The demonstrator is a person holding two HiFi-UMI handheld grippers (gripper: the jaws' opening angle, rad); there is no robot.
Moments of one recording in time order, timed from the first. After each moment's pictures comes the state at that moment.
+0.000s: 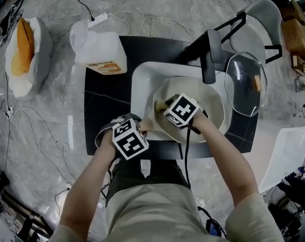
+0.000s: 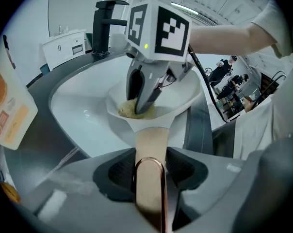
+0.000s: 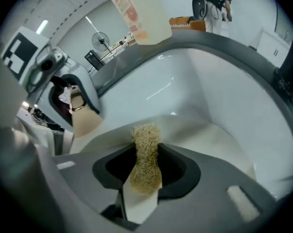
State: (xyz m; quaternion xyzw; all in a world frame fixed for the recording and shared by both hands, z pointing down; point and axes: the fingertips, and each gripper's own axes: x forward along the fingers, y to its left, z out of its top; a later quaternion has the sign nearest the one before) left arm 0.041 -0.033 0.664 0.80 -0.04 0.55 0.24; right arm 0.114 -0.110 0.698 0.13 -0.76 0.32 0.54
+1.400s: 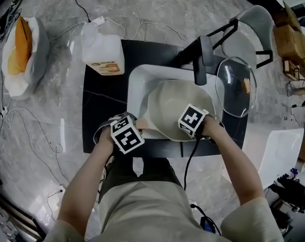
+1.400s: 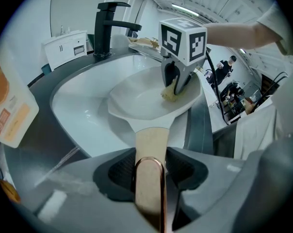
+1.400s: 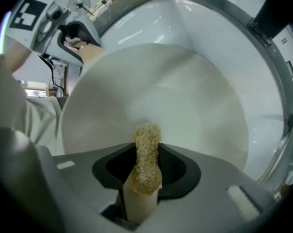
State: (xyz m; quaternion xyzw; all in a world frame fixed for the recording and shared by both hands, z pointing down) left arm 0.046 -0.036 0.663 0.80 -0.05 0.54 0.25; right arm 0.244 -0.033 0.676 0.08 -0.60 0.35 0.72
